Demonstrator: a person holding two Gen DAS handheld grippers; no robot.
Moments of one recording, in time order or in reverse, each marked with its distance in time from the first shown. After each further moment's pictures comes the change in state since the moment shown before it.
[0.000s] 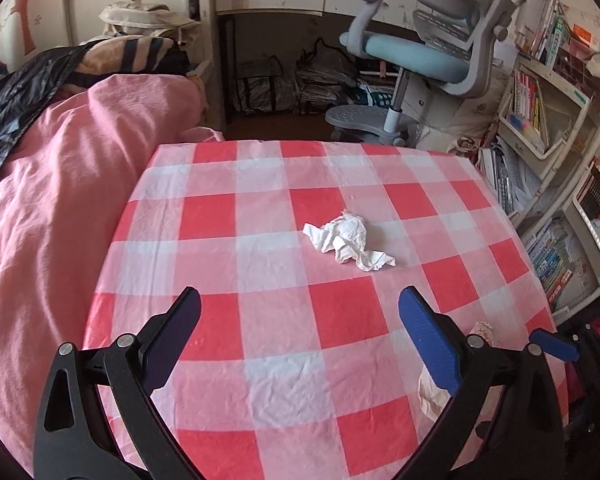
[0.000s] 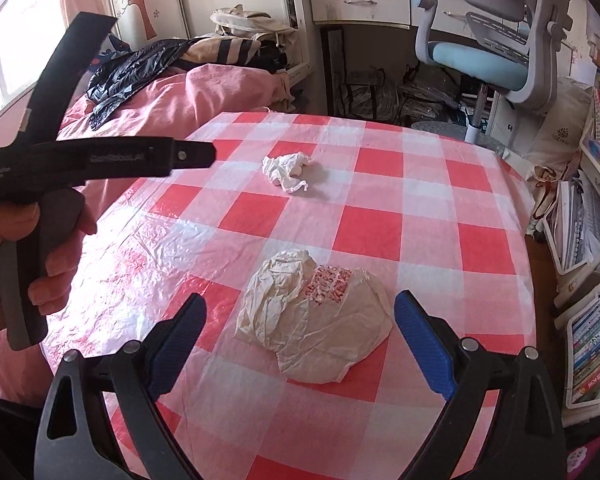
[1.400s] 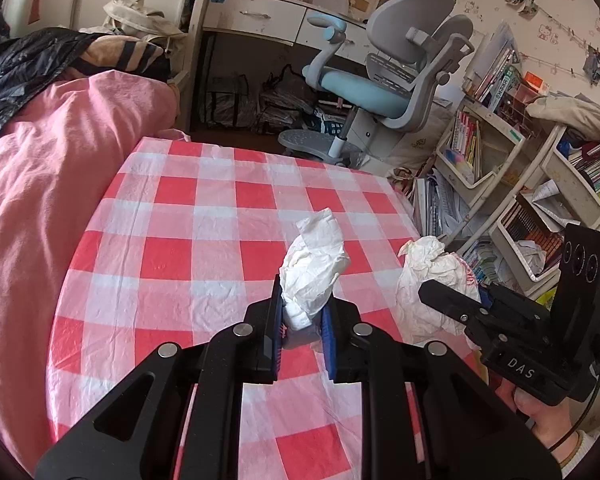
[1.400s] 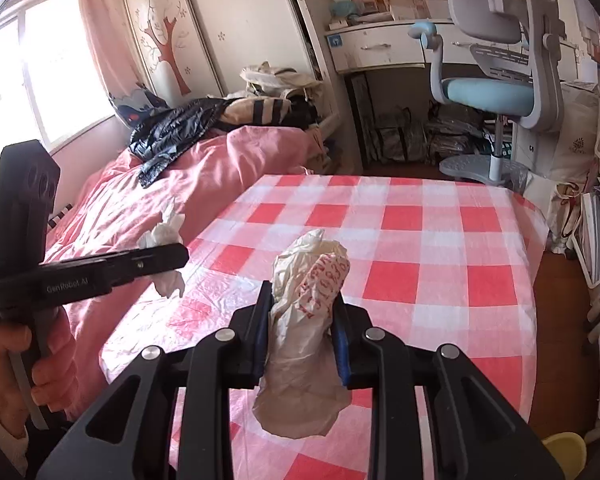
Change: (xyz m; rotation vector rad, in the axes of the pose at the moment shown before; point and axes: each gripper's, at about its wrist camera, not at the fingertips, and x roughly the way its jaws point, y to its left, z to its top) left arm -0.120 -0.002 -0.065 -0.125 -0.114 -0.213; right arm -0.063 -0.003 0.017 0.048 -0.186 0.180
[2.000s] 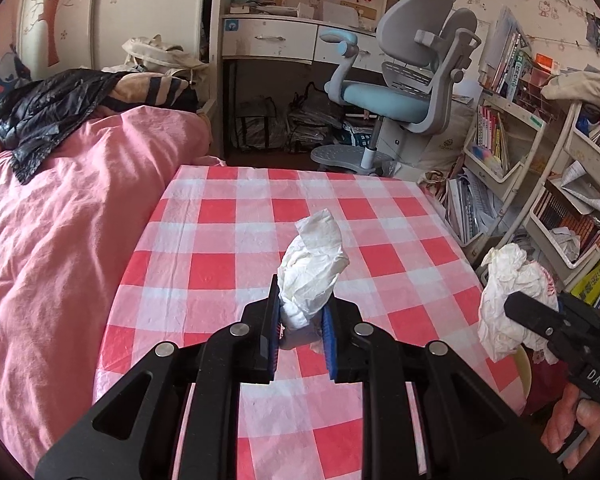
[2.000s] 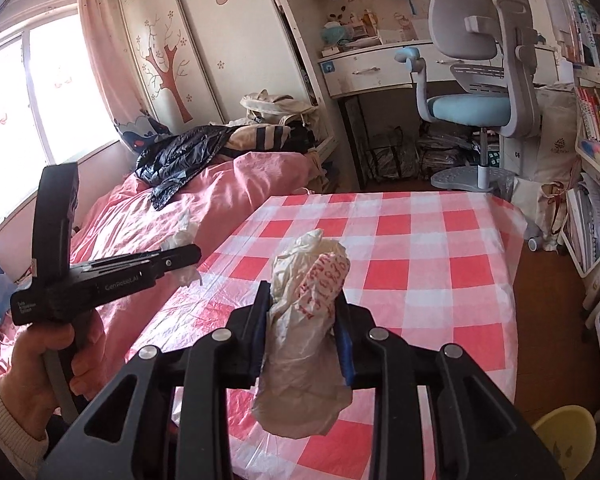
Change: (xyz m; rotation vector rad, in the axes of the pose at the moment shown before) left arm -0.026 -0.010 -0.004 0.087 -0.065 0.168; right arm -0.043 0.009 -0.018 0.031 -0.072 -0.007
